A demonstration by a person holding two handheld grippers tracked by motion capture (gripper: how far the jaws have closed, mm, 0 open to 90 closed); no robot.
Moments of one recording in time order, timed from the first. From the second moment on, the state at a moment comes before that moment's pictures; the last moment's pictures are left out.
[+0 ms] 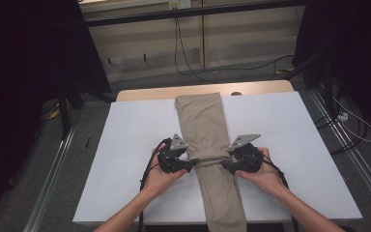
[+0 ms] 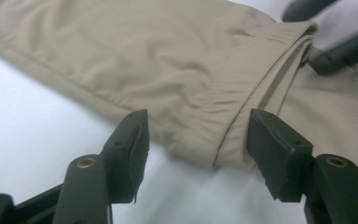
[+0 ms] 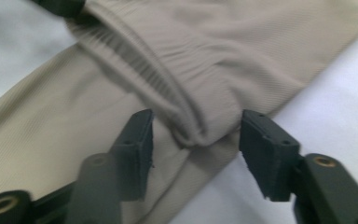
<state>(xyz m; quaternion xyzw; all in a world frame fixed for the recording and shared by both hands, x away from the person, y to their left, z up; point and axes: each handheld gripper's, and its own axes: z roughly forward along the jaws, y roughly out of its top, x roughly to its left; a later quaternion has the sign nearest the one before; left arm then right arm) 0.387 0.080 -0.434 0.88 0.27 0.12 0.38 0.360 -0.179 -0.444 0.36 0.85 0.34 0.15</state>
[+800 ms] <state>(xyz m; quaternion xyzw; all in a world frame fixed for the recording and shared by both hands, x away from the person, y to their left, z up) 0.395 0.082 -0.436 0.87 0.27 0.11 0.40 0.383 -0.180 -0.440 0.38 0.83 0.40 0.13</state>
